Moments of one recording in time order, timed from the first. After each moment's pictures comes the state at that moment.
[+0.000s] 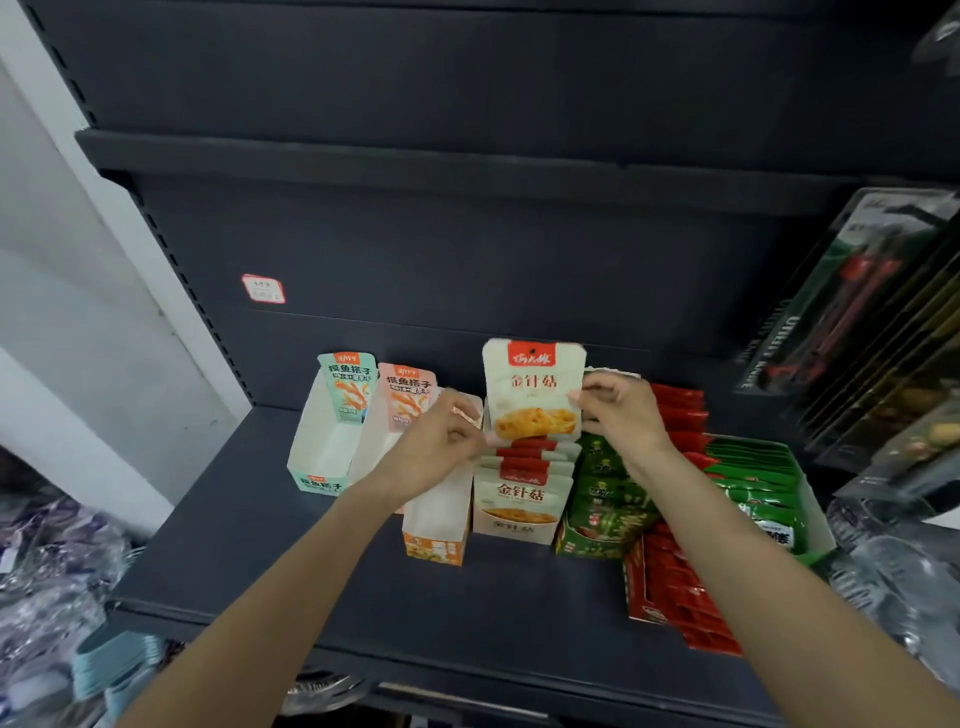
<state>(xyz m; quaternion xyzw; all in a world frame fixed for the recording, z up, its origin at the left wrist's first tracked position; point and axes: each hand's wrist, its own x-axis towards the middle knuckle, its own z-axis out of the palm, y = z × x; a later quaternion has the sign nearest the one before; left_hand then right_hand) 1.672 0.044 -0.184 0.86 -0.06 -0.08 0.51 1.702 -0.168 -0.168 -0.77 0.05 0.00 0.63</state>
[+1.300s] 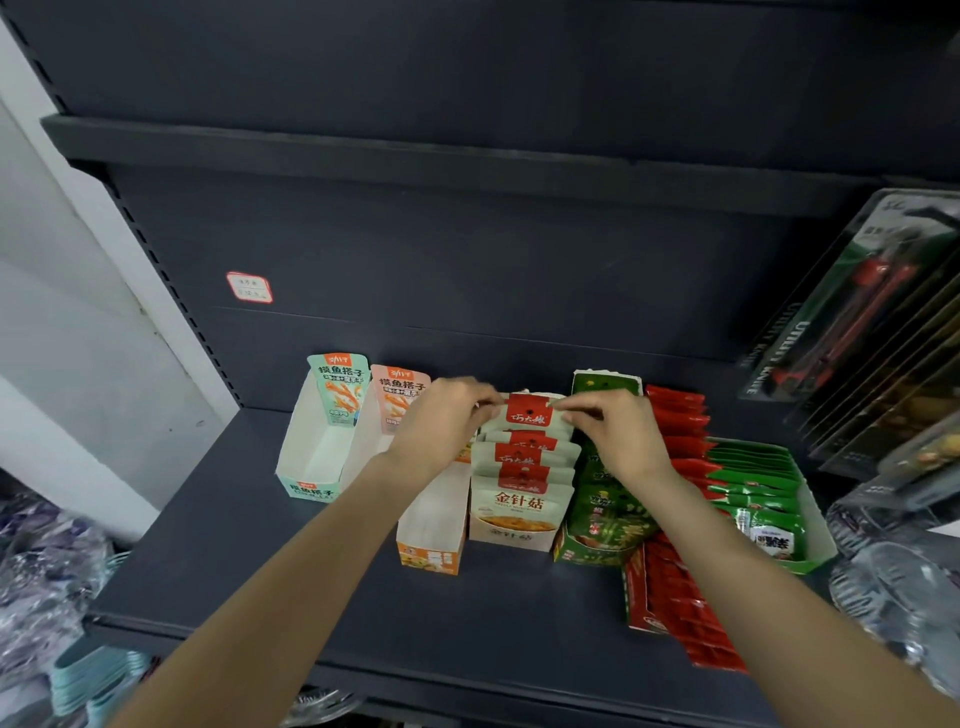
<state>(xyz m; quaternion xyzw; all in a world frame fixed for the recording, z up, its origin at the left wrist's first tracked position) 1.711 0.030 -0.179 0.95 -0.14 0.06 0.27 1.707 -0.176 -0.181 -0.93 -0.09 -0.08 0.35</state>
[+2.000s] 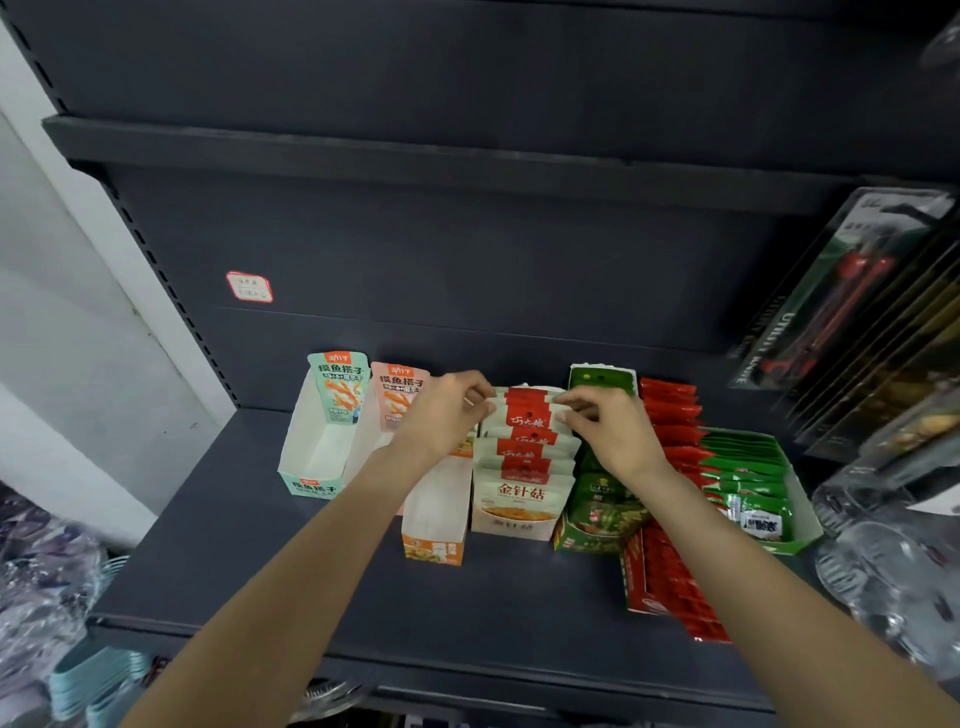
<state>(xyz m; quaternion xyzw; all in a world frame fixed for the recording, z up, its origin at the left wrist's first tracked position) 1.711 0.033 -0.179 0.93 -0.08 0.01 0.36 1.696 -0.168 -0.177 -0.94 -0.06 -0.05 0.34</state>
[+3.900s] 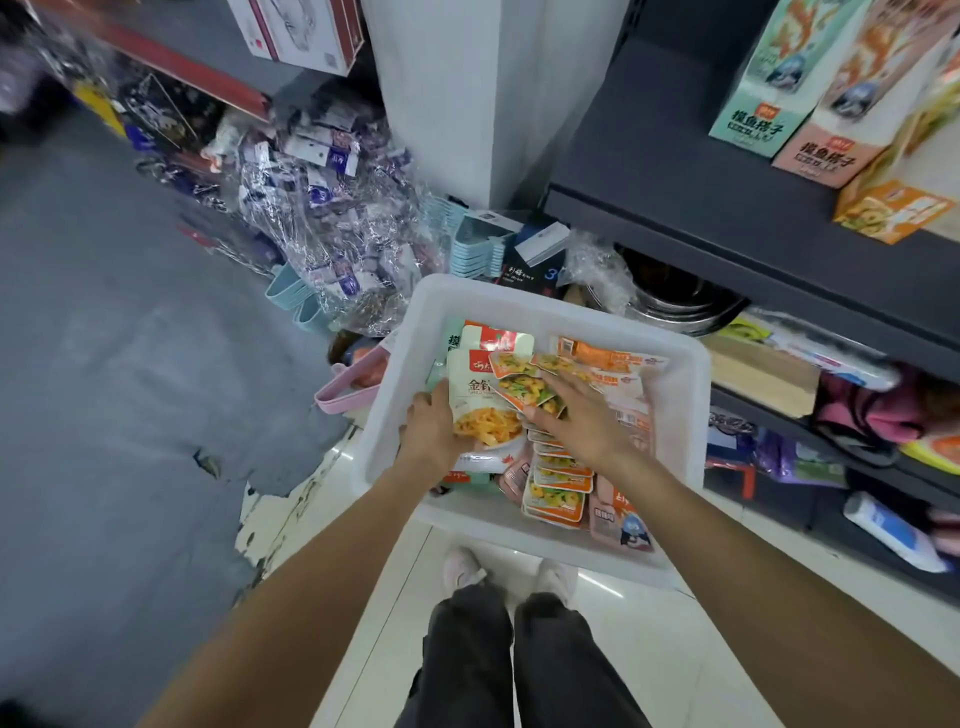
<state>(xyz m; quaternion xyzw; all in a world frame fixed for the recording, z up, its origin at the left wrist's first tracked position) 1.253 0.398 -0.406 0.89 0.28 -0.20 0.31 1.330 0.225 -0.379 -0.90 -0.15 0.34 0.23</state>
